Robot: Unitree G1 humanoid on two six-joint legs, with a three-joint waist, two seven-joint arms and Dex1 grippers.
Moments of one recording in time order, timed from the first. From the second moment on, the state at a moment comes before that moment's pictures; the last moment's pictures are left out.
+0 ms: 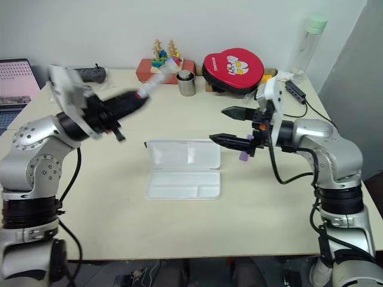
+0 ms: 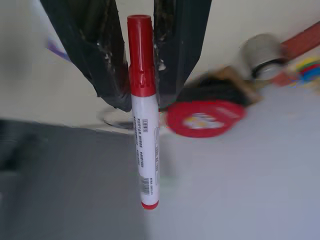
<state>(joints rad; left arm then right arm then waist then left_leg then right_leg) -0.61 0.77 0.09 -0.06 -0.55 0.38 -1.07 -0.72 -0.59 -0.03 -0.18 0.61 0.75 1.01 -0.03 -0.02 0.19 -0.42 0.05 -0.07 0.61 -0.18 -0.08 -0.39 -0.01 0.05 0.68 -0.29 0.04</state>
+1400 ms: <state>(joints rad) -0.72 0.52 -0.07 0.09 -0.36 0.34 -1.21 -0.54 -0.46 -0.01 -0.16 0.40 0.97 0.35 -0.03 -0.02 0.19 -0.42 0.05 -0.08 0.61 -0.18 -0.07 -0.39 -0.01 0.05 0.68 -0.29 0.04</state>
